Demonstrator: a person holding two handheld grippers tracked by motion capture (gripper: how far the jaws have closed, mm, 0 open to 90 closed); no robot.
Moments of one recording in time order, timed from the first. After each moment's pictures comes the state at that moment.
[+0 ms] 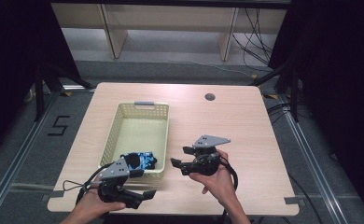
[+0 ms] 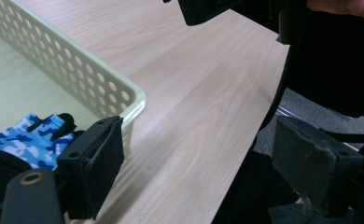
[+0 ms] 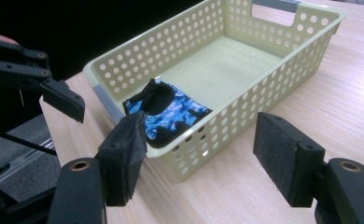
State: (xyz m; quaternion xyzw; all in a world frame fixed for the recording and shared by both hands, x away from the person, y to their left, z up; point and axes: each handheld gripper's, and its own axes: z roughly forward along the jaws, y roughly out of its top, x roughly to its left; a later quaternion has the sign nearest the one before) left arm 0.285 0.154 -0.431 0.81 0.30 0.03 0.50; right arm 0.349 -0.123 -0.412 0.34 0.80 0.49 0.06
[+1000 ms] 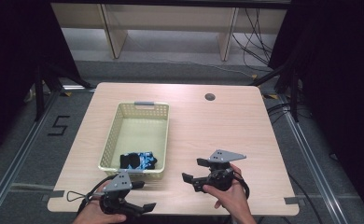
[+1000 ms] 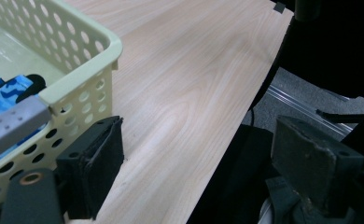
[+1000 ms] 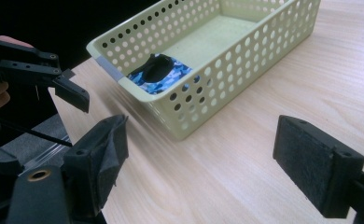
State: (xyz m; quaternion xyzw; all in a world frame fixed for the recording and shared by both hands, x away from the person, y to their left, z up) left arm 0.270 0.155 -0.460 0.83 0.29 0.03 0.48; right arm 0.320 -0.159 -0.440 0.36 0.79 0.50 0.04
